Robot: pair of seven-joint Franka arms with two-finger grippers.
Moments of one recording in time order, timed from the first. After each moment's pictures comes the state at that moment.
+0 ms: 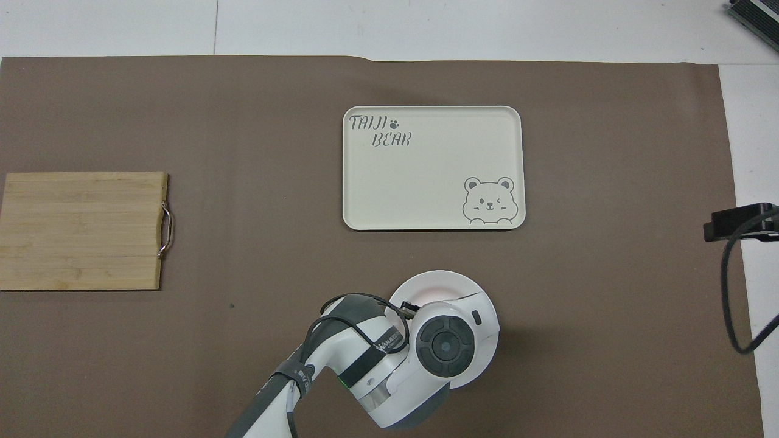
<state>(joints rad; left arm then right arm) -0.96 0.34 -0.02 -1.96 -0.08 2.39 -0.47 0.04 -0.10 -0.07 -1.58 -0.03 1.46 0.05</state>
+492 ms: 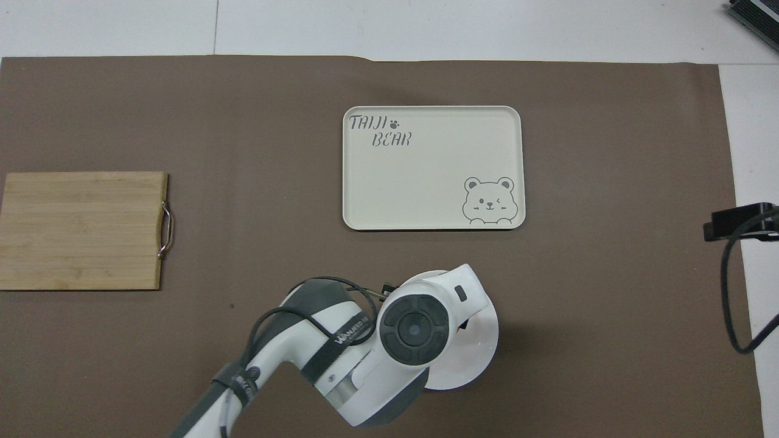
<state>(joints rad) -0.86 0.18 0.00 -1.94 -0.09 2.24 -0.46 0.04 -0.10 -0.07 -1.58 -0.03 1.46 0.05</state>
